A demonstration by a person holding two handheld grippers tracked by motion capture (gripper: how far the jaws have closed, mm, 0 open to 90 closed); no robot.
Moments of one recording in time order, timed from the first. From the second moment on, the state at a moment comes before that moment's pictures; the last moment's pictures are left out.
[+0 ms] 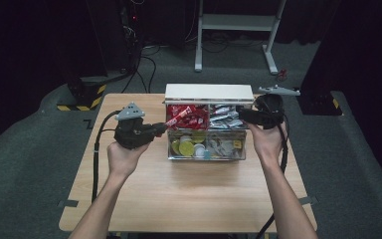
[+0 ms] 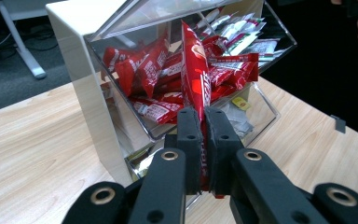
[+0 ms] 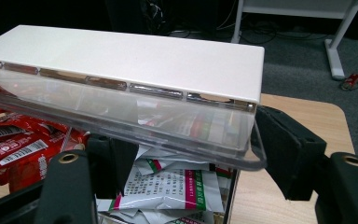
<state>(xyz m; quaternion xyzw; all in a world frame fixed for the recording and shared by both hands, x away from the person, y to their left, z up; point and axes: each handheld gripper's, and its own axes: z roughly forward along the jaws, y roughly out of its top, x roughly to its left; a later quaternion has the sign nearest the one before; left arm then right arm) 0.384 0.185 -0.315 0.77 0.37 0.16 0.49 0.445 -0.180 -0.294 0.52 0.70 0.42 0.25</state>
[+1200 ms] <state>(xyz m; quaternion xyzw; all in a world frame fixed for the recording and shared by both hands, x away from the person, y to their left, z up) 0.356 0.240 -0.324 0.73 0.40 0.17 0.53 0.446 -0.178 -0.291 0.52 0.70 0.41 0.26</state>
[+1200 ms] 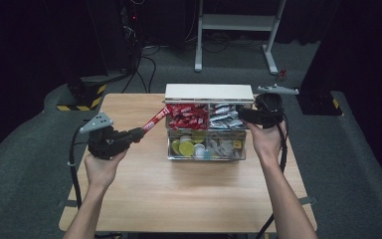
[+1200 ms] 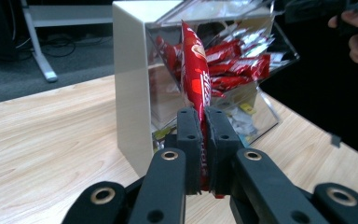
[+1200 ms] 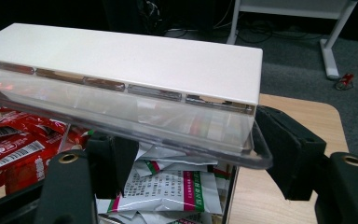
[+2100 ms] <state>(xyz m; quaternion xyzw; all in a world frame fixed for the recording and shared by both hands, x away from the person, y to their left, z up) 0.350 0.279 -0.350 0.69 0.46 0.20 0.52 0.446 -0.178 -0.288 0.52 0.70 0.41 0.26</state>
